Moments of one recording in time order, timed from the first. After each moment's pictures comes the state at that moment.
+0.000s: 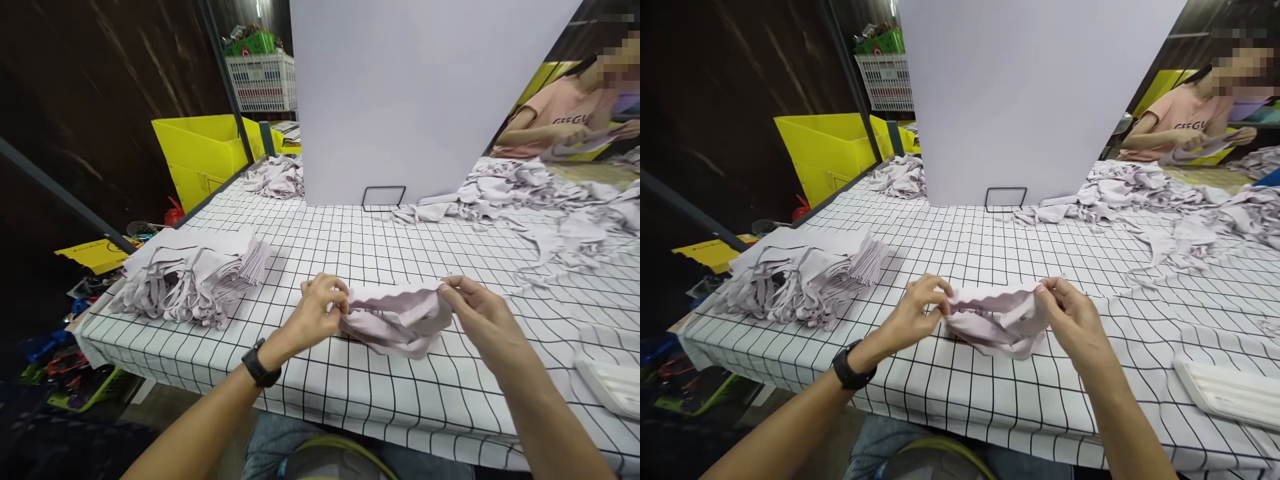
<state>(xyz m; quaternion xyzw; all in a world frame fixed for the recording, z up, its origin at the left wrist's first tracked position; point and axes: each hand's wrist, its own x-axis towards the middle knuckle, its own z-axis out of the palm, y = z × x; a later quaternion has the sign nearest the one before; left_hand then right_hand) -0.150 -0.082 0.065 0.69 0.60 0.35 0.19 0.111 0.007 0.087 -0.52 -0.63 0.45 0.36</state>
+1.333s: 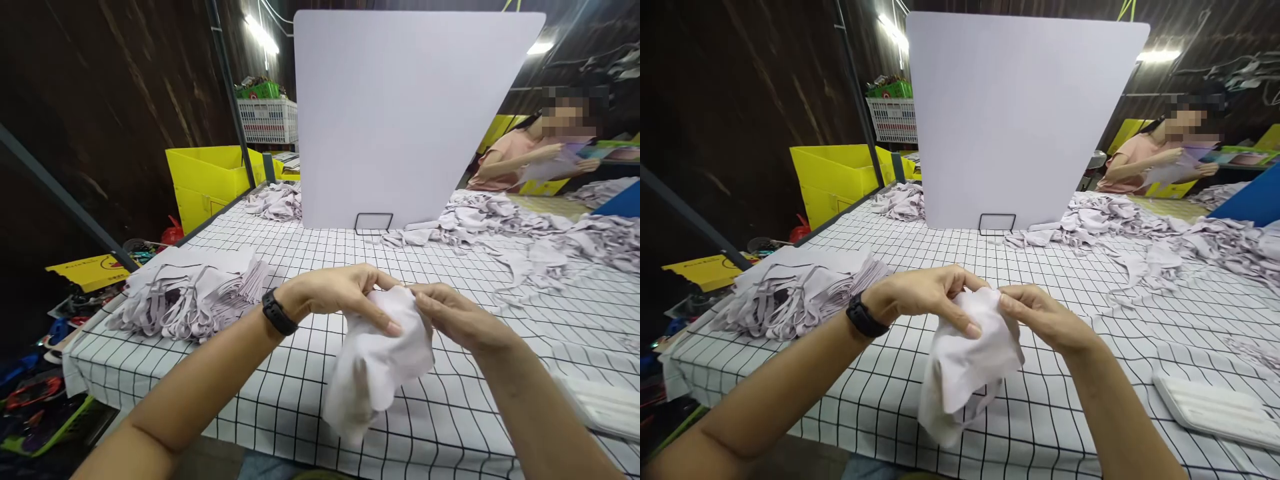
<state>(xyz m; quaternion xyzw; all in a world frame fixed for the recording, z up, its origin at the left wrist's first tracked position) -0.135 -0.042 0.183 0.59 0.31 0.25 0.71 0.086 0.020 0.144 -0.26 -0.73 0.58 0.25</state>
